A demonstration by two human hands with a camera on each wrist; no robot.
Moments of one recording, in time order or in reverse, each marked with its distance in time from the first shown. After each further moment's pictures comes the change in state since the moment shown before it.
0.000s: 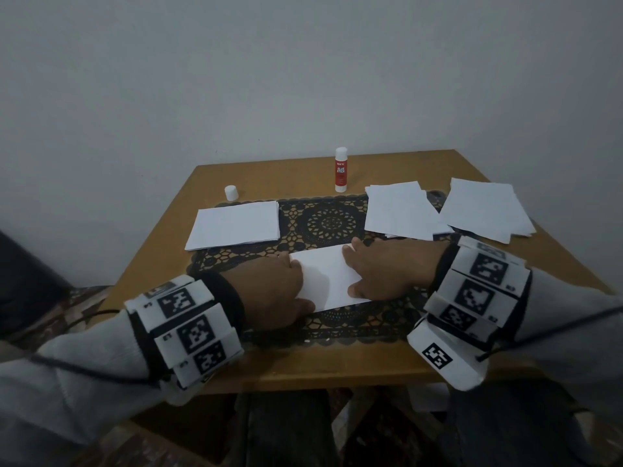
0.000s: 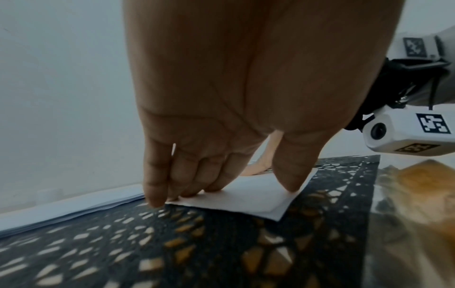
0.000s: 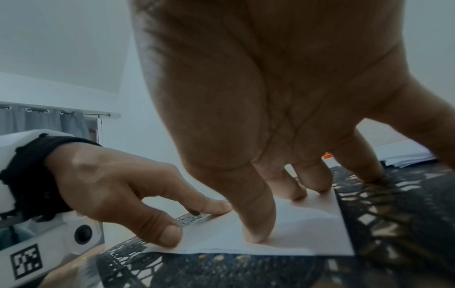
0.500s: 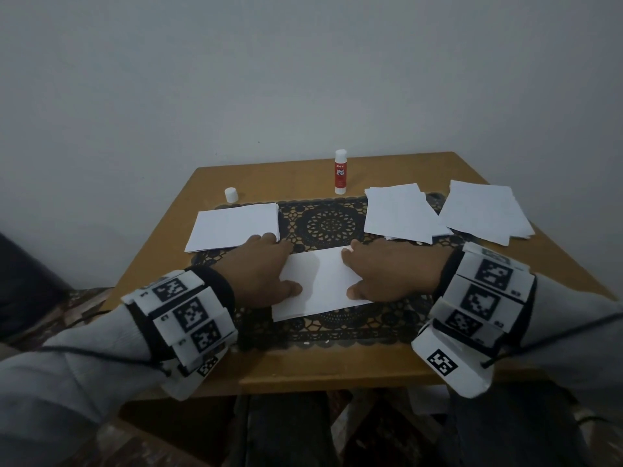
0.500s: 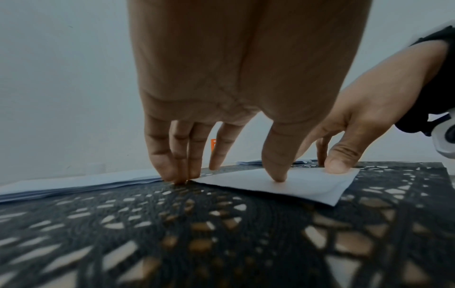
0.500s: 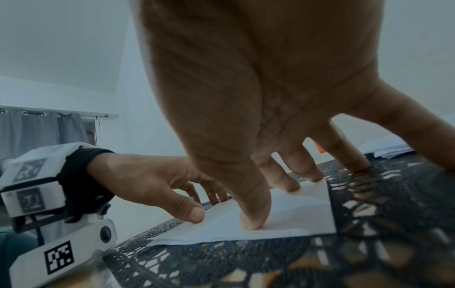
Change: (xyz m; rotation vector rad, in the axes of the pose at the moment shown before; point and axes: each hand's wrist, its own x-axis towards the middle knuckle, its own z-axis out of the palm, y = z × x) left_hand 0.015 -0.024 0.002 -0.155 0.241 -0.057; right_hand 0.001 0.004 0.006 0.064 0.112 -0.038
